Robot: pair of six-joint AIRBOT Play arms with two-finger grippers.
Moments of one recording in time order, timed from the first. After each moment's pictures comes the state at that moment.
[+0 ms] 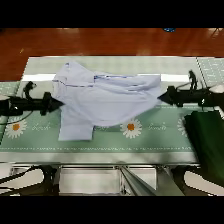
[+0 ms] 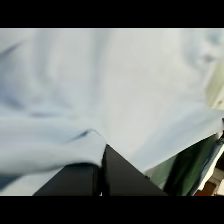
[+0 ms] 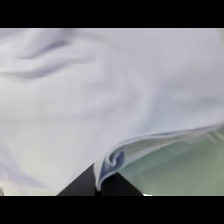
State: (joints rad) left arm 0.38 -1.35 0.80 0.53 -1.19 -1.14; right arm -0.21 -1.30 0.91 -0.66 1.06 1.27
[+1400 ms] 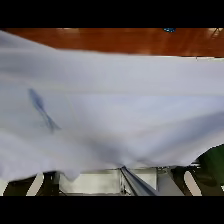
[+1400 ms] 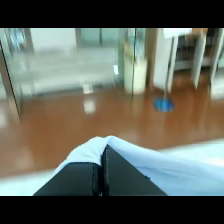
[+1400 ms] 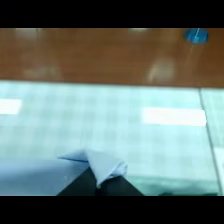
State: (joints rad) left arm 0.10 -0.57 1.77 1.24 -1.29 -1.44; right arm -0.19 -0.60 1.82 -1.33 1.69 1.55
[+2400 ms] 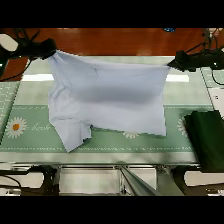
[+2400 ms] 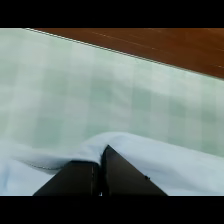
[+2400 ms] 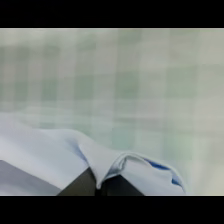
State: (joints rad) left arm 0.02 -1.57 1.56 1.21 -0.78 -1.62; right arm -0.19 -1.58 1.51 -0.86 1.07 1.31
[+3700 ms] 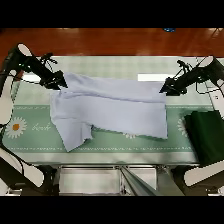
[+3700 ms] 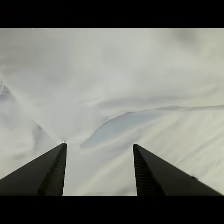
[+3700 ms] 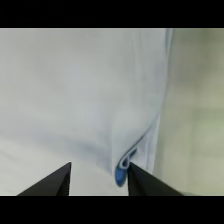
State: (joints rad) left arm 0.12 -1.92 1.78 1.18 -1.53 -1.47; right arm -0.20 -1.77 1.49 -1.08 1.37 1.41
